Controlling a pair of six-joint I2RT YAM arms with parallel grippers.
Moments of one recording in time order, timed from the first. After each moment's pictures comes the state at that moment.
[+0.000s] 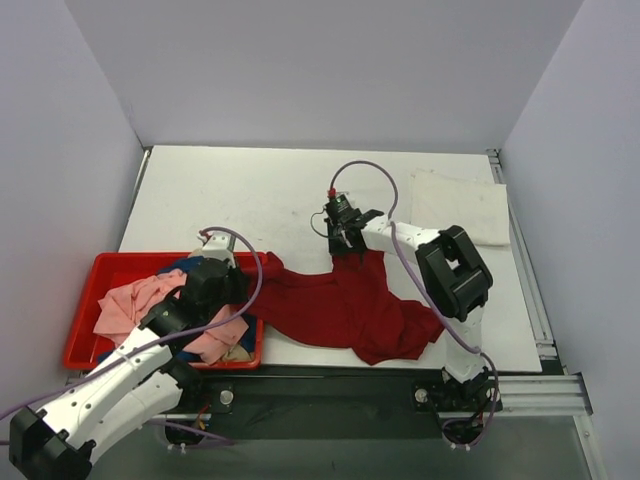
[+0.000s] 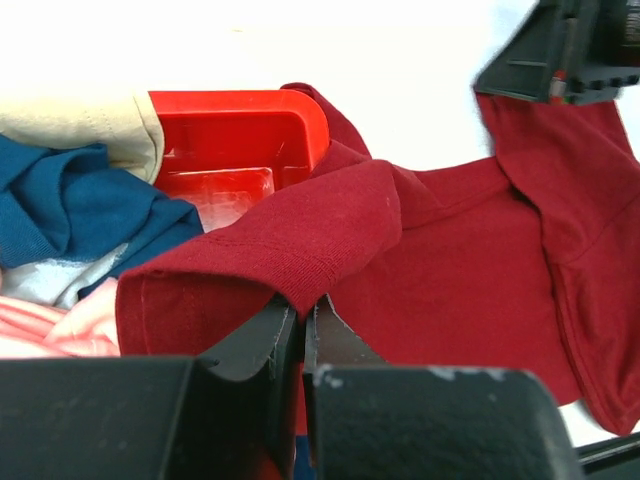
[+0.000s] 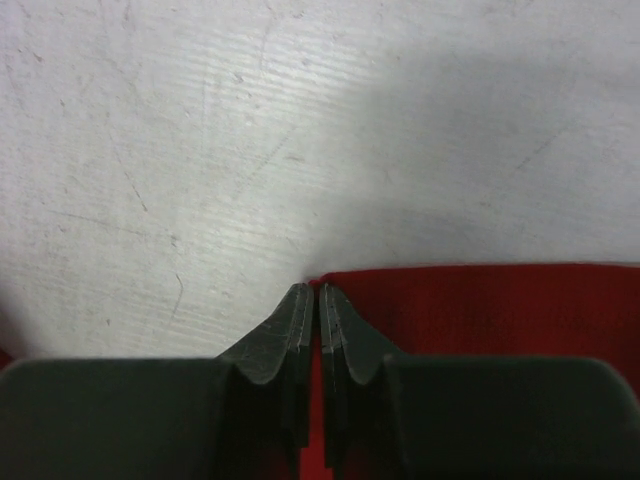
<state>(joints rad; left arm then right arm) -0.63 0.73 0.56 -0.38 -0.28 -0.50 0.63 2.02 1.34 -0.33 0.15 0.44</state>
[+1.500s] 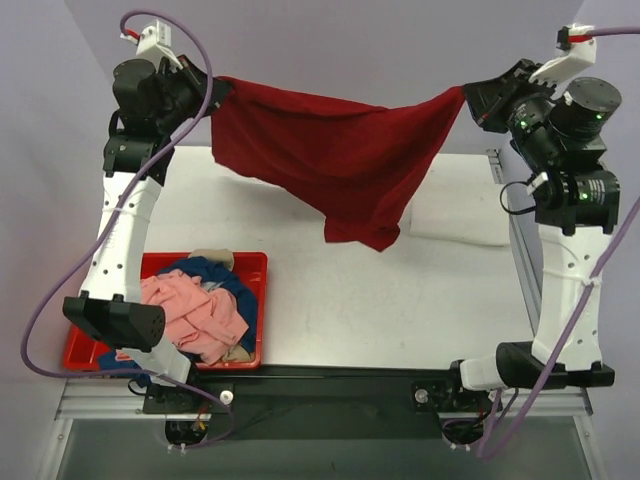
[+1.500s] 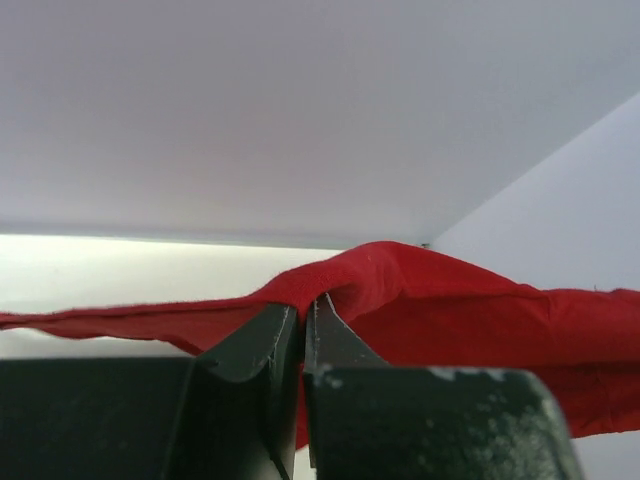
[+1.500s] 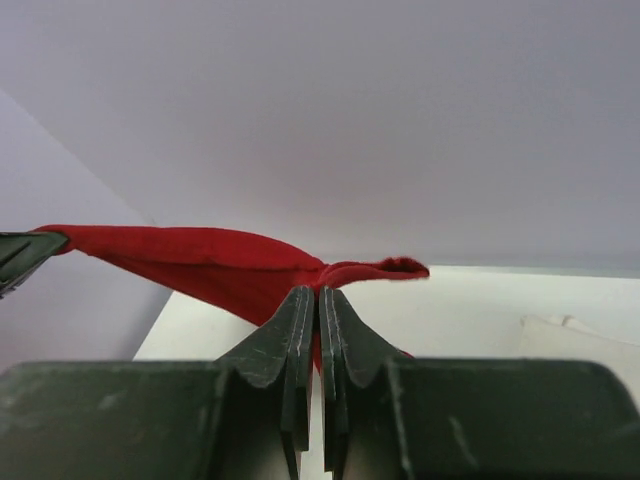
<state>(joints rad) -0.13 1.67 2.05 -0.41 0.24 -0.54 0.04 1.42 2.08 -0.62 -0.22 0.37</state>
